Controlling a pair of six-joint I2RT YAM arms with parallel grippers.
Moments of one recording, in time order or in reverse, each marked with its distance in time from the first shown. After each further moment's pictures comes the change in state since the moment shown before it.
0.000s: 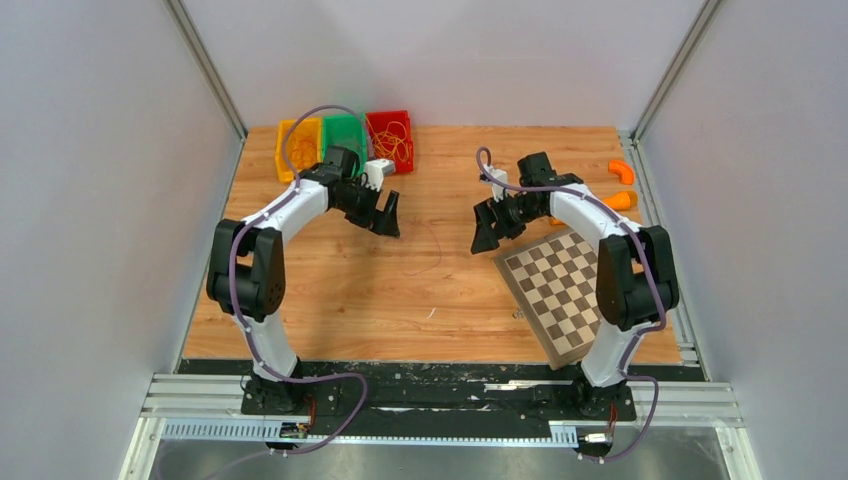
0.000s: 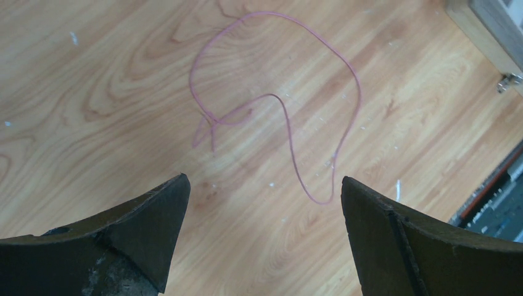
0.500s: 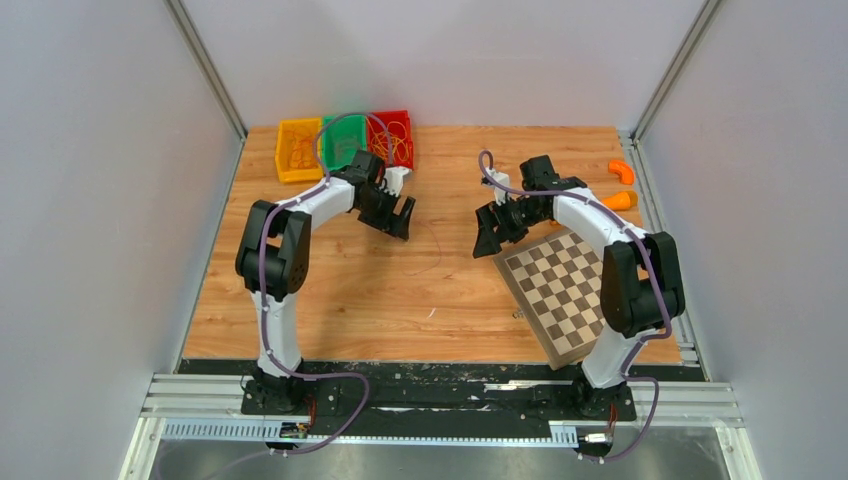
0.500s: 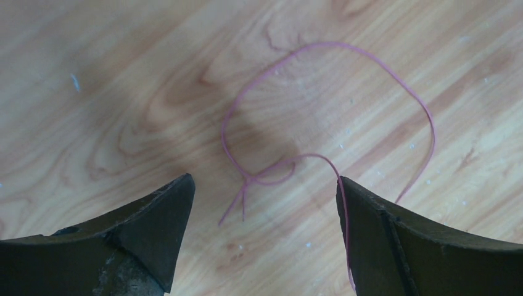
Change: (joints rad) left arm -0.077 0.200 0.087 0.064 -0.186 -0.046; right arm 0.000 -0.056 -0.051 -0.011 0.002 -0.001
